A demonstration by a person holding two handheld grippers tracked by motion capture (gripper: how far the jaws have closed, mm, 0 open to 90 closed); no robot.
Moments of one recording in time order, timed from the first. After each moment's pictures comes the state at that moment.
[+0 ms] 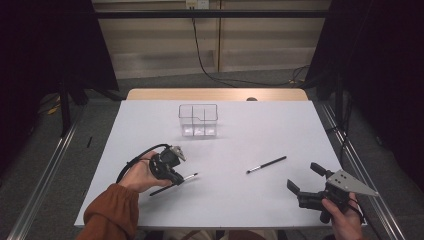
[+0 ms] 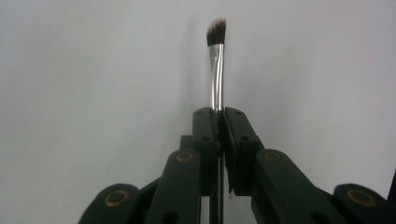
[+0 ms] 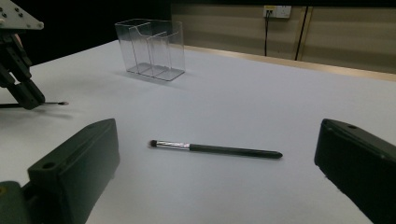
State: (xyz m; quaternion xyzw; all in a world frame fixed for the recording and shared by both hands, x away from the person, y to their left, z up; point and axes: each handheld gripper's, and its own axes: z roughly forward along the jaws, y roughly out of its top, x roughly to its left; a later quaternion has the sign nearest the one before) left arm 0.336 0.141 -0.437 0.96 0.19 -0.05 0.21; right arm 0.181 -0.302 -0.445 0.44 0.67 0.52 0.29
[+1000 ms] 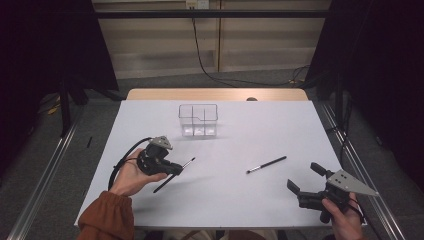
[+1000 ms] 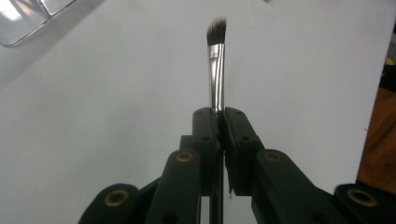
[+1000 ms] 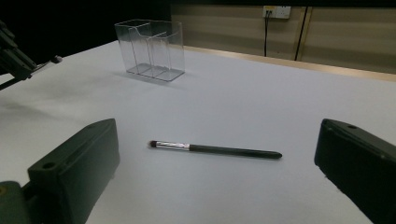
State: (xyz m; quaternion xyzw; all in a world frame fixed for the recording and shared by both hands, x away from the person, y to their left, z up) left arm 0.325 0.164 -0.409 0.90 0.25 -0.02 0.34; right arm 0.181 -0.302 -0.445 0.44 0.67 0.53 0.29
